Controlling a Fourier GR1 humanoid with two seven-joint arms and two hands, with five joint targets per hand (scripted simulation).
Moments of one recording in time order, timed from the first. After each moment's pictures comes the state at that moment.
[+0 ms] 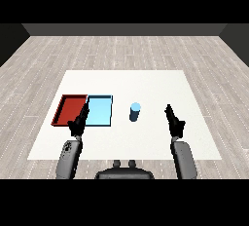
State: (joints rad) left arm -0.03 0.08 -0.02 -1.55 0.00 0.01 -0.02; right arm 0.00 -0.10 -0.02 -1.57 0.03 -0.02 0.00
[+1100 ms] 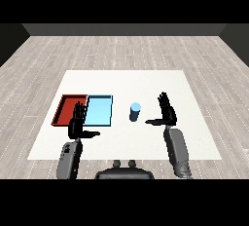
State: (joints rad) left arm 0.00 0.03 0.04 -1.56 0.12 -0.09 -0.44; right arm -0.24 -0.05 -0.09 -1.37 -0.14 0.13 -0.30
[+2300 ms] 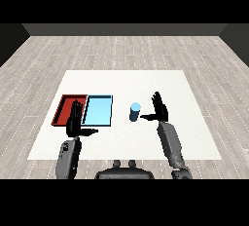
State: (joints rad) left arm -0.03 0.04 0.07 -1.54 0.15 -0.09 -0.44; right arm -0.38 -0.02 -0.12 -1.08 -0.20 0.09 -0.29
